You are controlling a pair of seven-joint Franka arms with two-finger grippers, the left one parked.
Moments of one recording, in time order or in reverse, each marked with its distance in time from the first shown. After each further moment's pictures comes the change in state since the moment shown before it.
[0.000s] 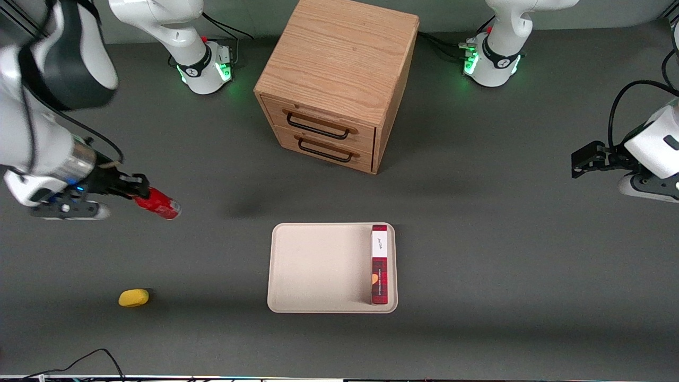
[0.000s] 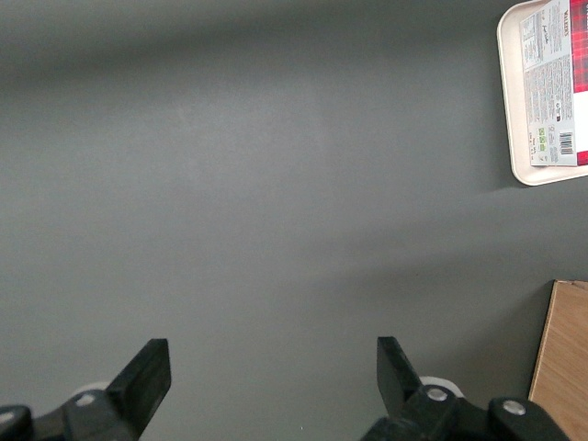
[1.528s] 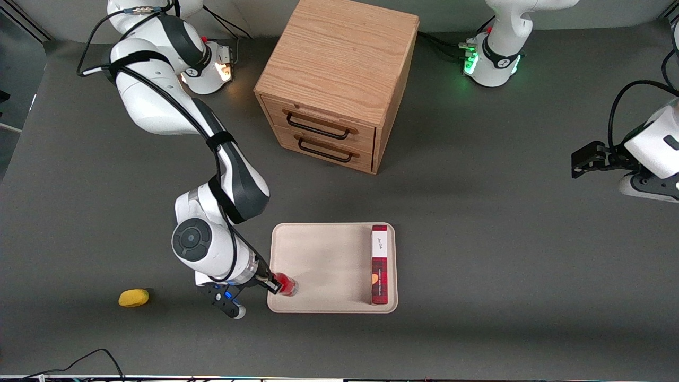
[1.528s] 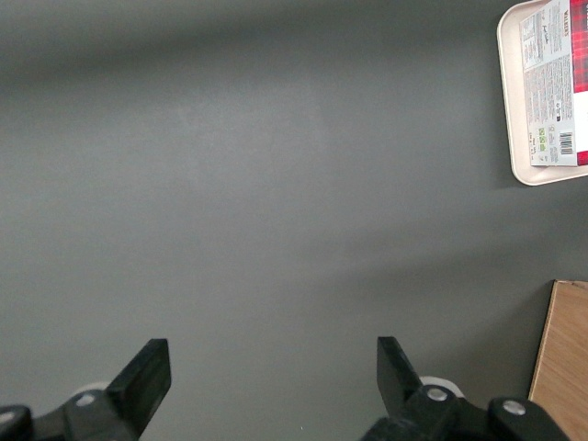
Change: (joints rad) arm 0.261 0.854 0.073 0.678 -0.098 0.339 0.856
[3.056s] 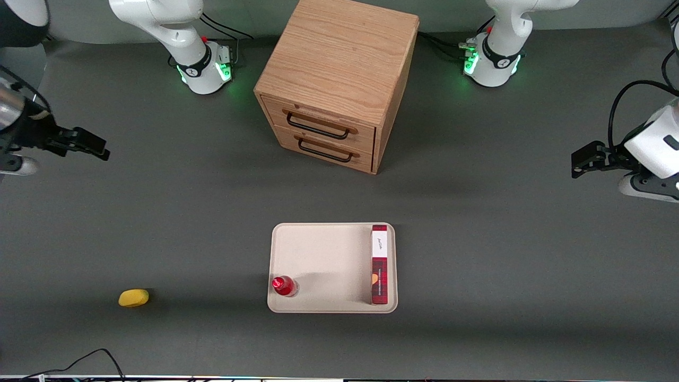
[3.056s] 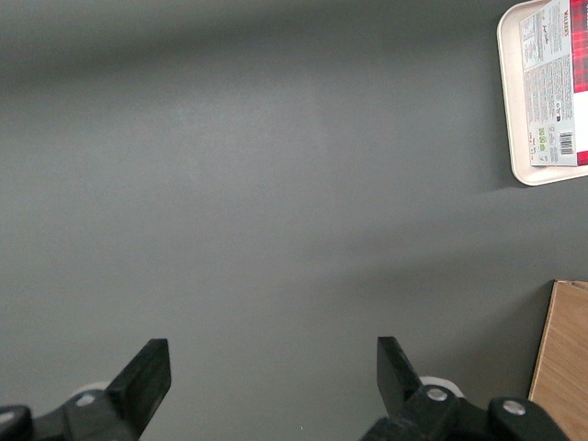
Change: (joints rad) arm -0.301 -1.063 -0.137 -0.872 0.091 -0.389 -0.859
